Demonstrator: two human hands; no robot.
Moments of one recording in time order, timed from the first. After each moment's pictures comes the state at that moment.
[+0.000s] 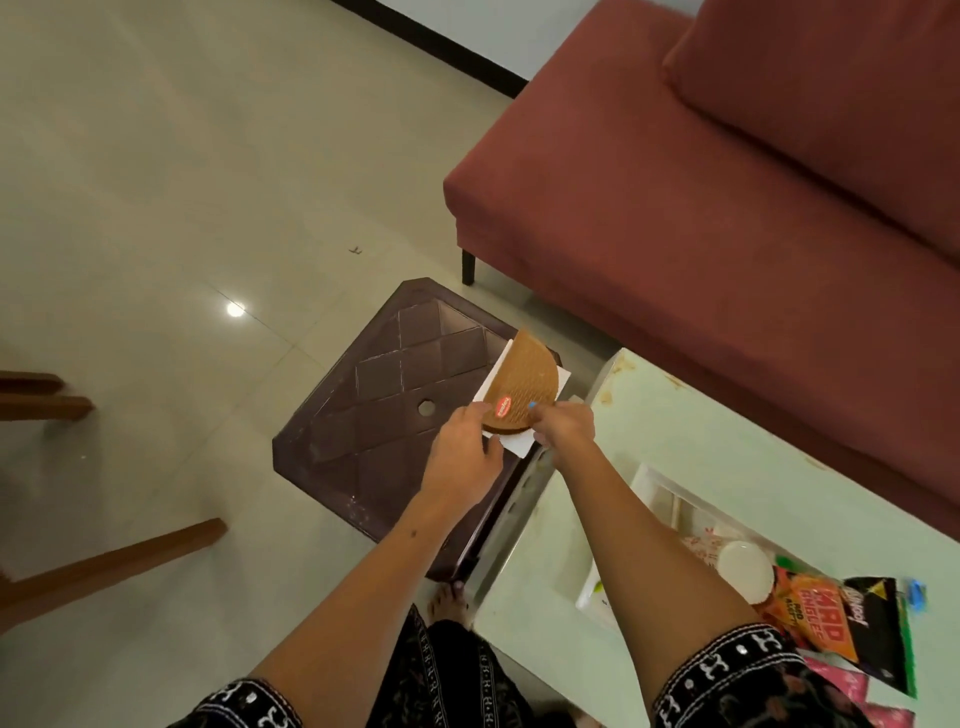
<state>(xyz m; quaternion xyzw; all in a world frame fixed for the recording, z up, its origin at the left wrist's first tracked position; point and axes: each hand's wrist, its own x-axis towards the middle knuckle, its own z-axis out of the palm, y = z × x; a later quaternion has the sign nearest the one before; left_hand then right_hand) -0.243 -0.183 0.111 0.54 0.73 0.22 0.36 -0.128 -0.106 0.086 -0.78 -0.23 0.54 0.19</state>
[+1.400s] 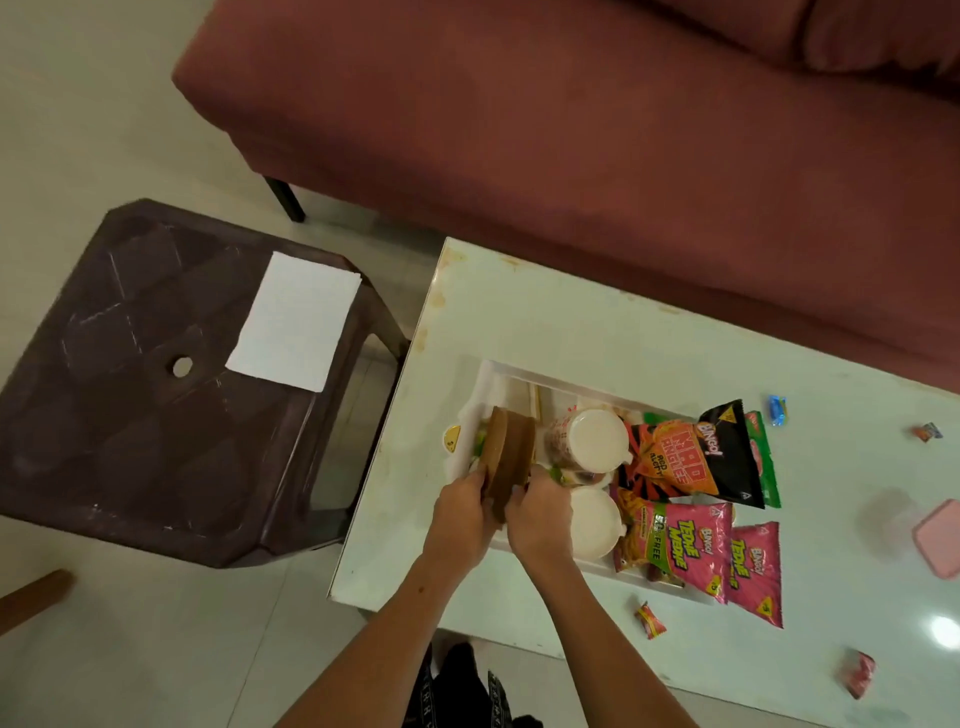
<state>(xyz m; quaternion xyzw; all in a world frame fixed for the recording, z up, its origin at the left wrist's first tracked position) -0.019 -0.278 -0.022 0.37 0.67 0.17 0.62 0.070 -0.283 0.005 -0.84 -0.39 0.37 0.06</state>
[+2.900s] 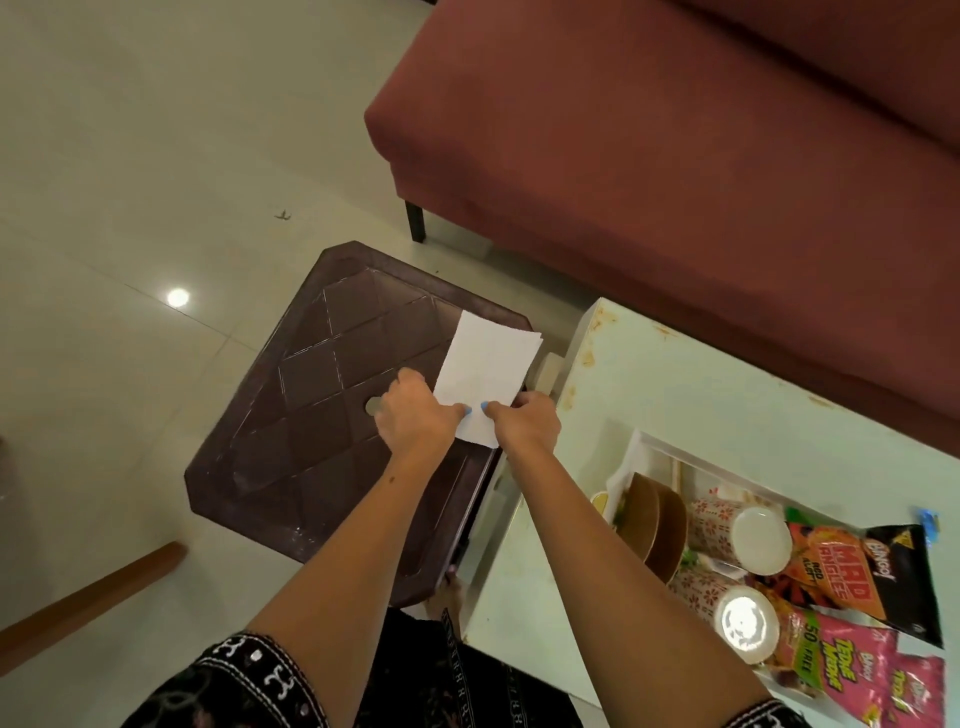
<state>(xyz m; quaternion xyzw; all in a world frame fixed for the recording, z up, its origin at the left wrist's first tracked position) -0.241 -0.113 0.029 0.40 0.85 0.09 0.33 -0.139 -0.113 0.036 -0.82 -0.29 0.47 0.16</state>
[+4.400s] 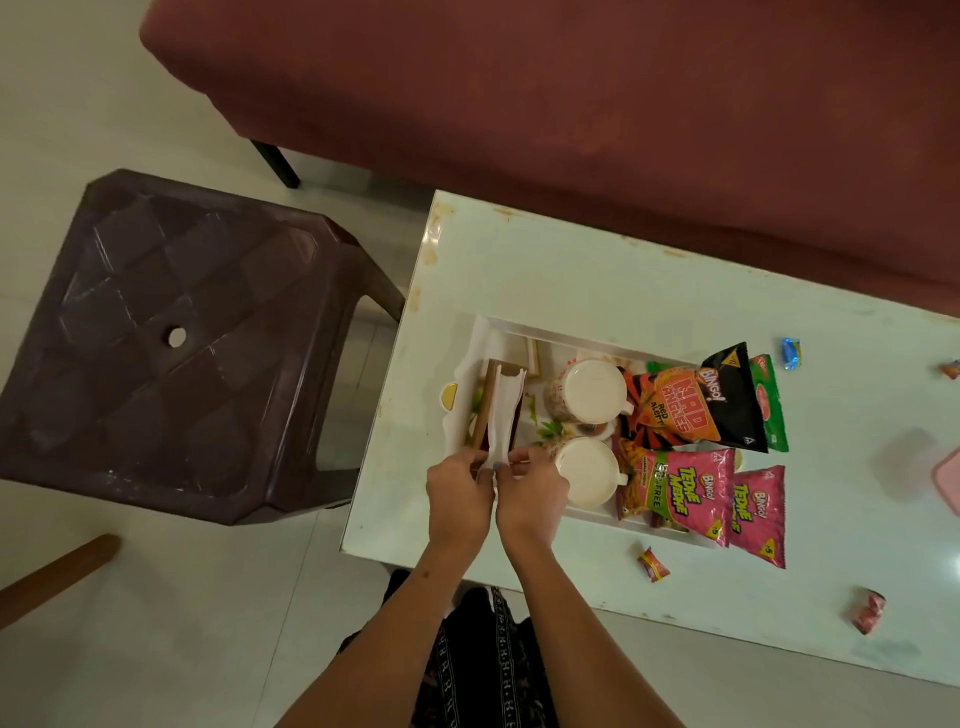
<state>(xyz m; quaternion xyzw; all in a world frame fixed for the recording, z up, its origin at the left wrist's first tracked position) -0.009 -0.304 0.003 0.49 0.73 0.17 0.44 0.057 -0.311 0.004 -0.87 -0.25 0.38 0.17</state>
